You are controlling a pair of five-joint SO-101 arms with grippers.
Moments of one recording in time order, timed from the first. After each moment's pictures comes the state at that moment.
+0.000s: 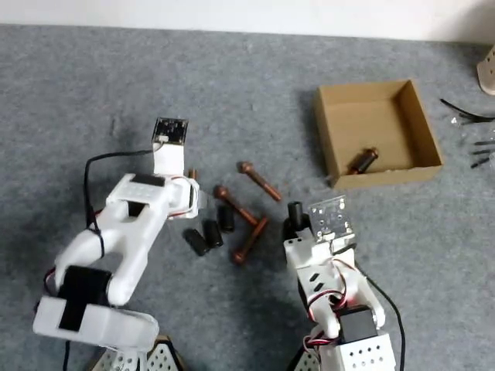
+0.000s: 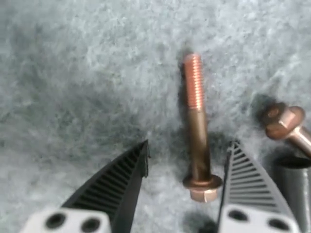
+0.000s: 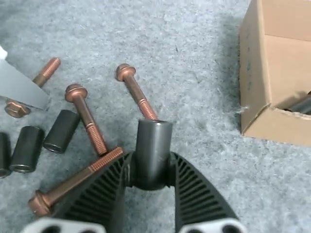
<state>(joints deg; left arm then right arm) 2.6 -0.5 42.1 38.8 8.9 -19.3 -104.0 95.5 47.0 6.3</state>
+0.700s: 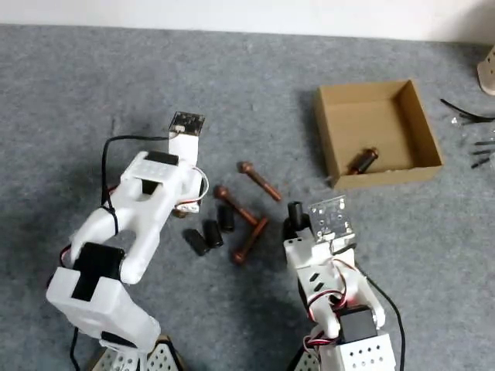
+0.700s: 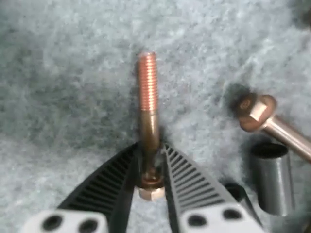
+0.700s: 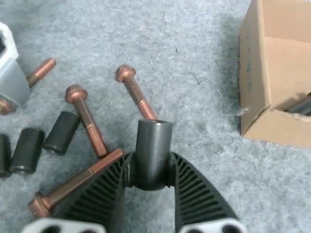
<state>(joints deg) 2.9 8.3 29.8 52.2 6.3 -19.3 -104.0 95.5 46.1 6.3</state>
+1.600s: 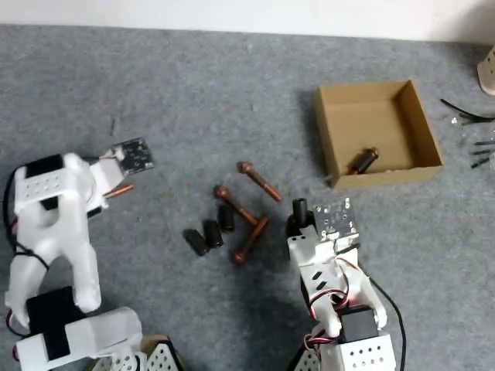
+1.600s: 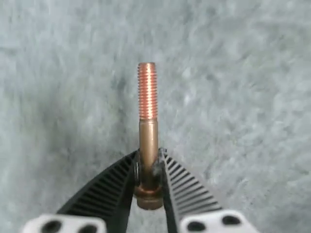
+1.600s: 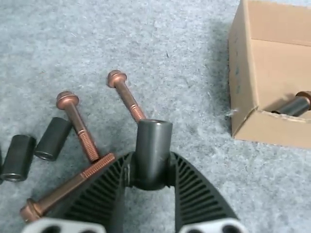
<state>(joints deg) -27.6 -9.9 34.4 59.1 -77.2 -17.5 -104.0 95.5 45.8 6.4</state>
